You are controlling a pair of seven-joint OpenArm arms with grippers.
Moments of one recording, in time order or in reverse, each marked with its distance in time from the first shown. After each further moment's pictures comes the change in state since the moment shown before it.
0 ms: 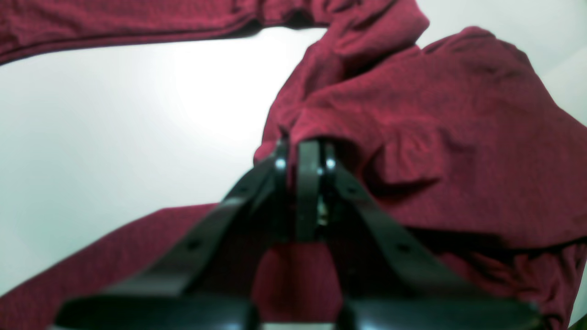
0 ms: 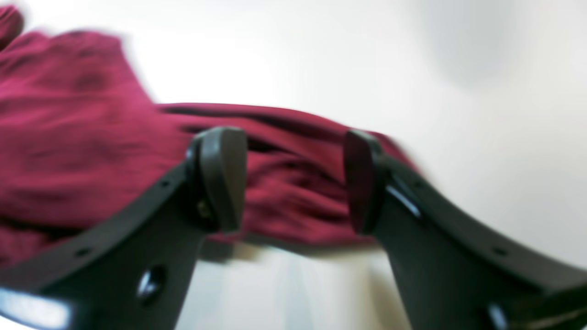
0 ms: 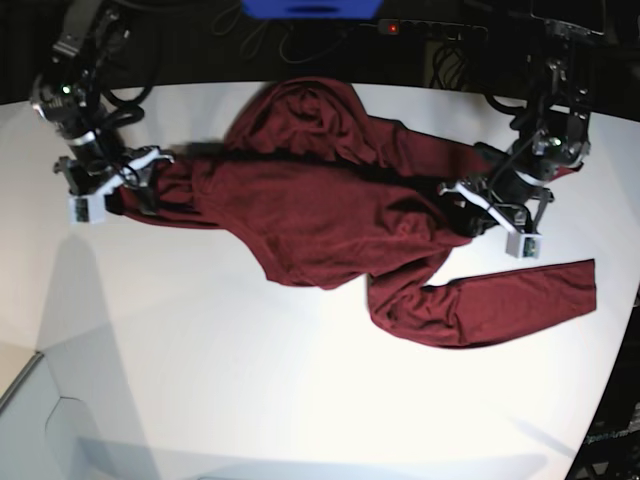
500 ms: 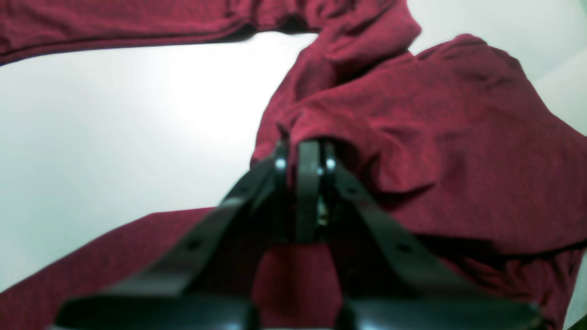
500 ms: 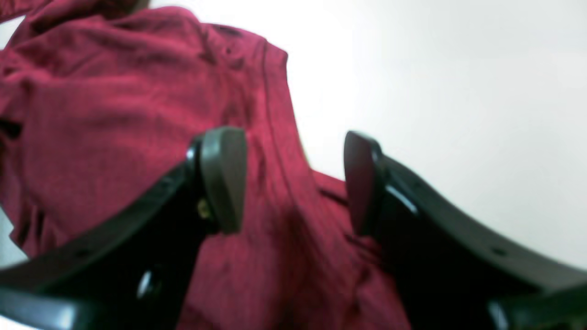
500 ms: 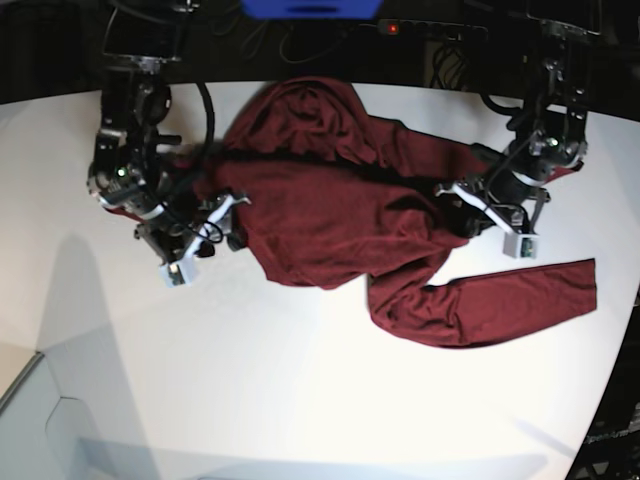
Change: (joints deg) left arm -0.1 1.0 0.0 0.0 0.0 0.0 0.0; right arm 14.4 0.7 -15.8 -14.8 -0.3 -0.1 -7.0
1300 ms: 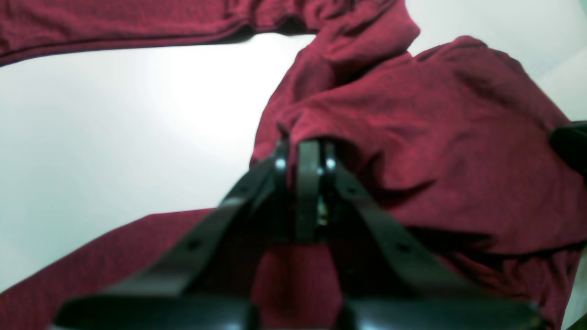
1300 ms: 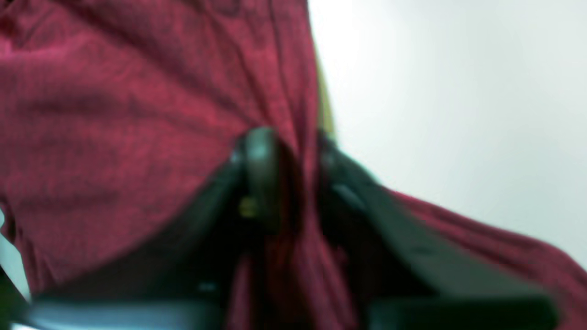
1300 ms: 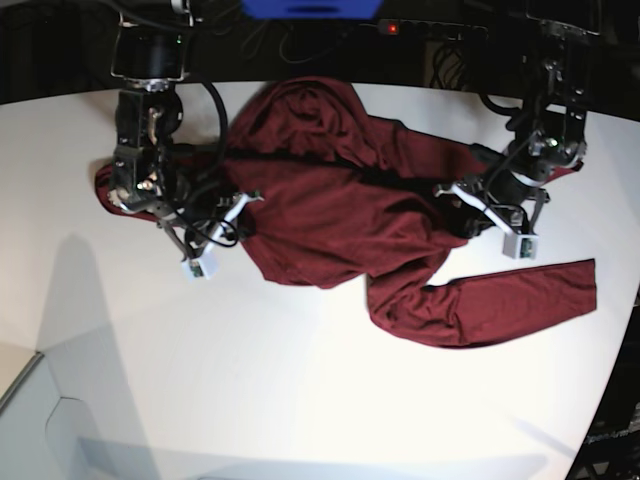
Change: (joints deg) left arm 0.0 0.1 0.0 0.0 0.0 0.0 0.0; right arm 3.6 -0.1 -1.3 -12.9 0.2 0.0 0.9
